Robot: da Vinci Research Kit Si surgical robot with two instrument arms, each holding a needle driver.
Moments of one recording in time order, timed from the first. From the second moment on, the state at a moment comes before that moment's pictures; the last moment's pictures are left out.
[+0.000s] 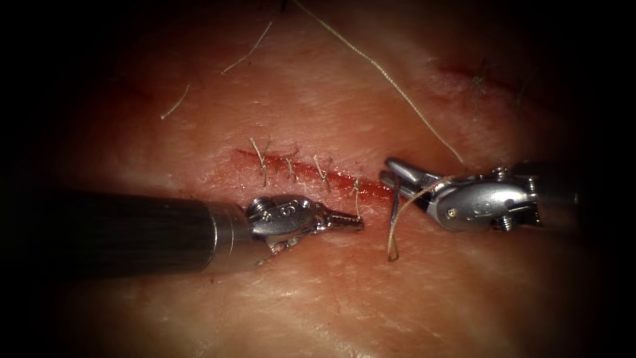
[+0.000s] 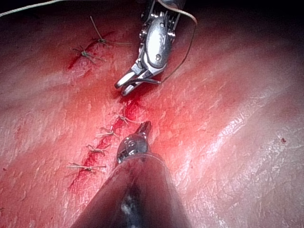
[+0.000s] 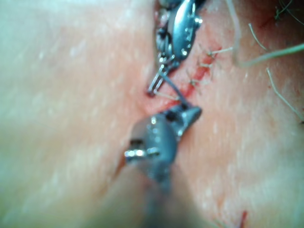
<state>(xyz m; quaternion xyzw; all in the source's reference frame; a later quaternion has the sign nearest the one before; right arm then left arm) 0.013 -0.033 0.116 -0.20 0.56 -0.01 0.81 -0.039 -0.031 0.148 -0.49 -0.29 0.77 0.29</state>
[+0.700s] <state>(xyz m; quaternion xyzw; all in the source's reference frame) 0.013 -0.031 0.116 -0.17 0.58 0.04 0.79 -0.039 -0.030 0.148 -0.48 -0.29 0.77 0.29</state>
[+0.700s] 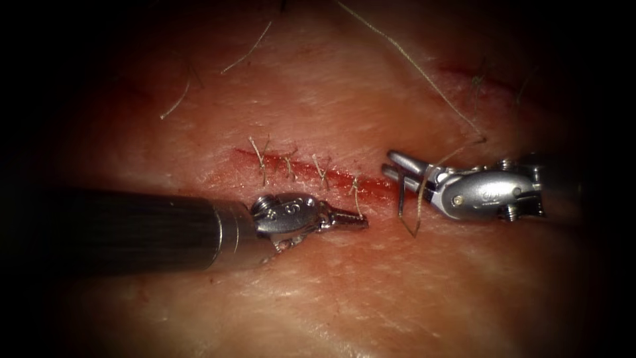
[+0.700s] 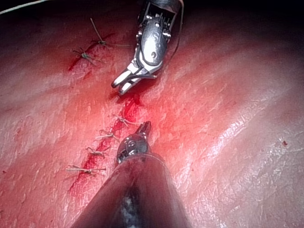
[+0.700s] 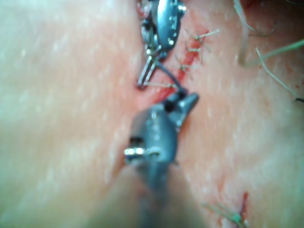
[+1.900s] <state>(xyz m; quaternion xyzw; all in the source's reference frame) 0.012 -0.029 0.117 -0.12 0.60 0.14 0.78 -0.039 -0.031 0.148 -0.48 -0.29 0.77 0.29</state>
